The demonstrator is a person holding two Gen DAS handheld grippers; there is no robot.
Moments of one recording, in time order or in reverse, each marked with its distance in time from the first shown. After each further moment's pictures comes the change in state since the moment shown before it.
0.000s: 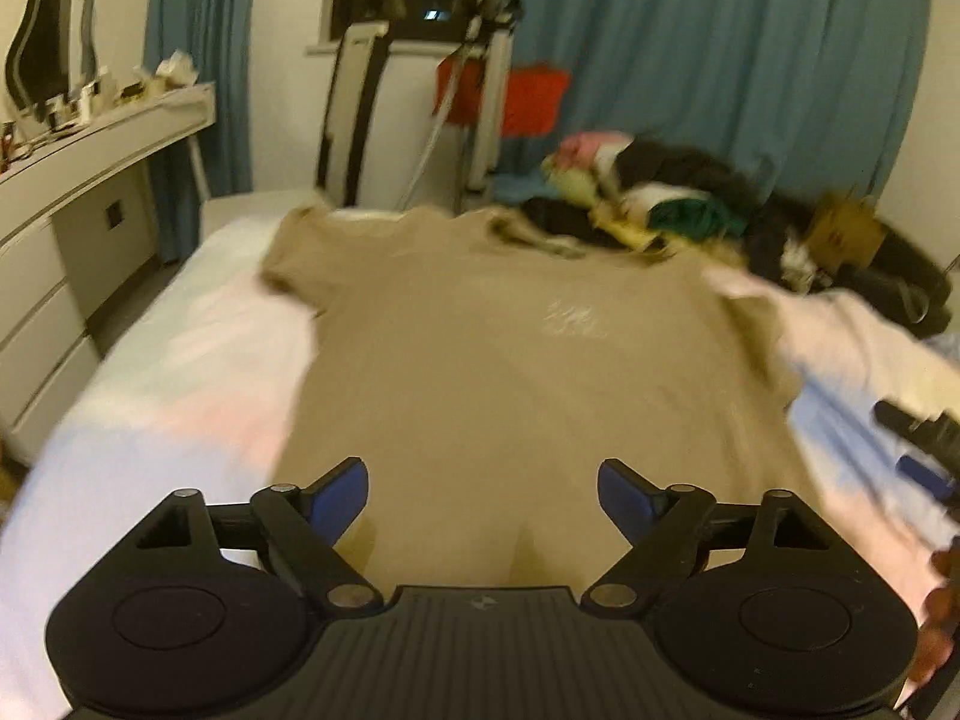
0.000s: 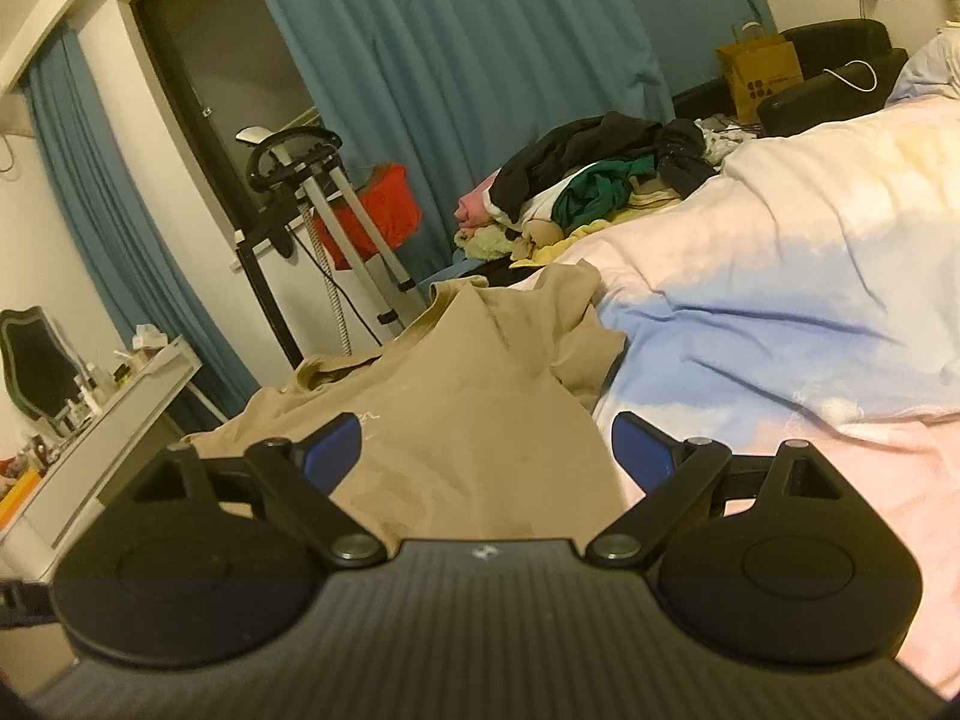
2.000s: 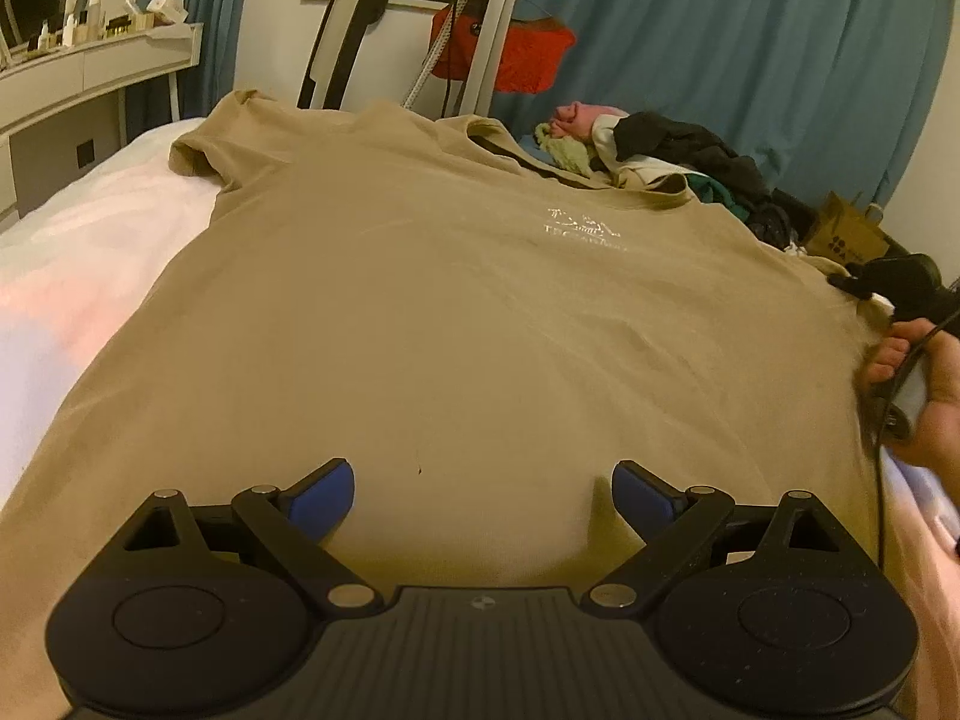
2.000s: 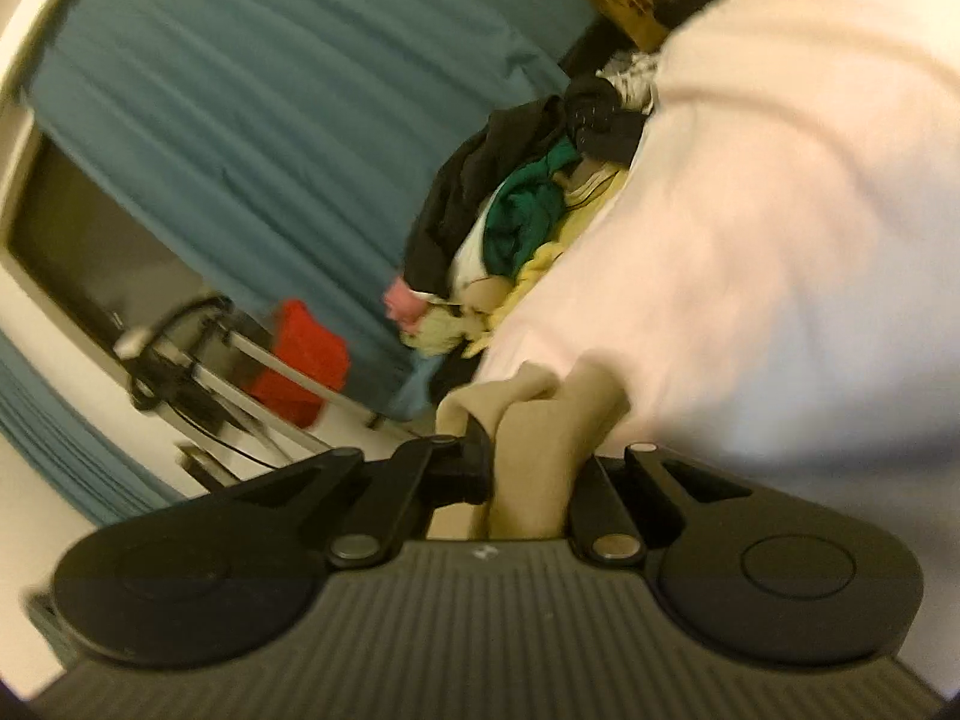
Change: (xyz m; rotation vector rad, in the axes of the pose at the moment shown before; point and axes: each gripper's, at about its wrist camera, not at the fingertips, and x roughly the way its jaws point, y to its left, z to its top) left arm 0.236 0.080 -0.065 -0.068 0.035 -0.041; right arm 0.241 -0.130 0.087 0.426 -0.083 -0.005
